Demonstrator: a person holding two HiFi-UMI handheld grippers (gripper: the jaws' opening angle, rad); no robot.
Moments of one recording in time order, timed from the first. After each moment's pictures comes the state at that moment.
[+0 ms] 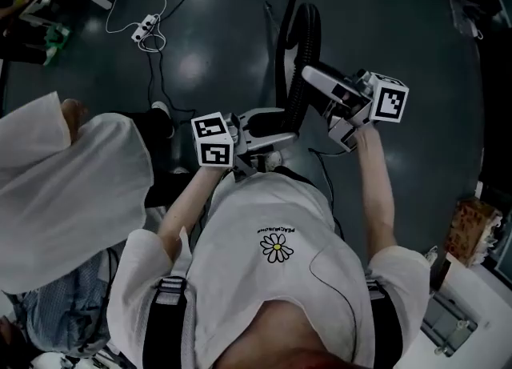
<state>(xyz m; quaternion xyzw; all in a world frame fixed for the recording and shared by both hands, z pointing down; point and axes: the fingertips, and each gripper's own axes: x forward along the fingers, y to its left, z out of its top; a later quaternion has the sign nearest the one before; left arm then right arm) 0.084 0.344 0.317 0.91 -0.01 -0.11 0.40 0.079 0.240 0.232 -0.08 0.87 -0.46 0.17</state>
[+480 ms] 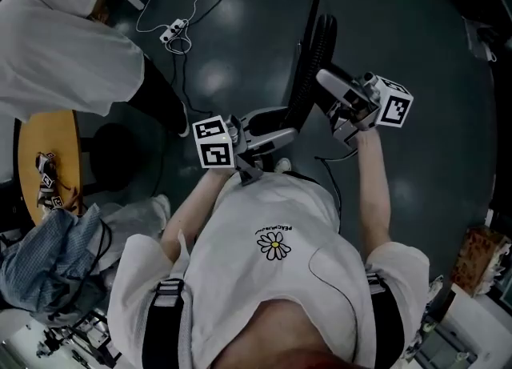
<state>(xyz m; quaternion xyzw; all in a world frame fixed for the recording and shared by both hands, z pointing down) 0.066 0.358 0.288 0.91 -0.08 -0.15 0.38 0.084 0.272 0.193 0.01 0.89 -0.39 0.25</state>
